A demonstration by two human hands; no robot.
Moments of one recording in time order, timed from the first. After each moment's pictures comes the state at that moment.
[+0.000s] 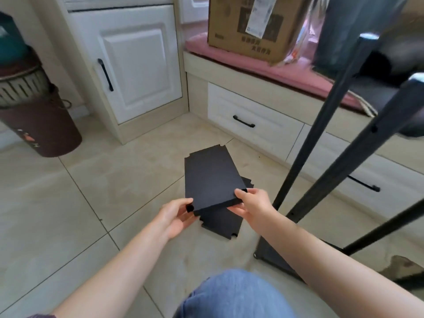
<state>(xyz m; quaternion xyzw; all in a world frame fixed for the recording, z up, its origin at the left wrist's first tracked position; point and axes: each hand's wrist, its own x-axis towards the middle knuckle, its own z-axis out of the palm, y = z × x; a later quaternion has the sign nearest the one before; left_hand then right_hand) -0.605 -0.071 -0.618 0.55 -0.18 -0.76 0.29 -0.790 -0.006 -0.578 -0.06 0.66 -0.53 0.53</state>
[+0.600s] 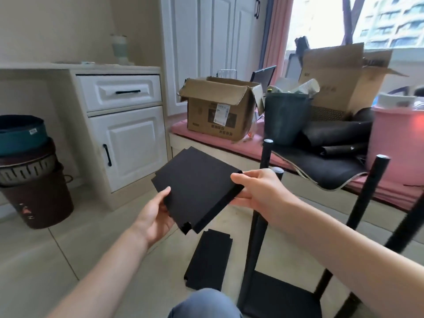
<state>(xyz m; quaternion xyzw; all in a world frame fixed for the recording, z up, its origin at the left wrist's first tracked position) -0.605 -0.031 -0.403 0.34 -0.29 -0.81 0.40 -0.801 0.096 -0.313 -0.35 0.59 -0.59 0.43</state>
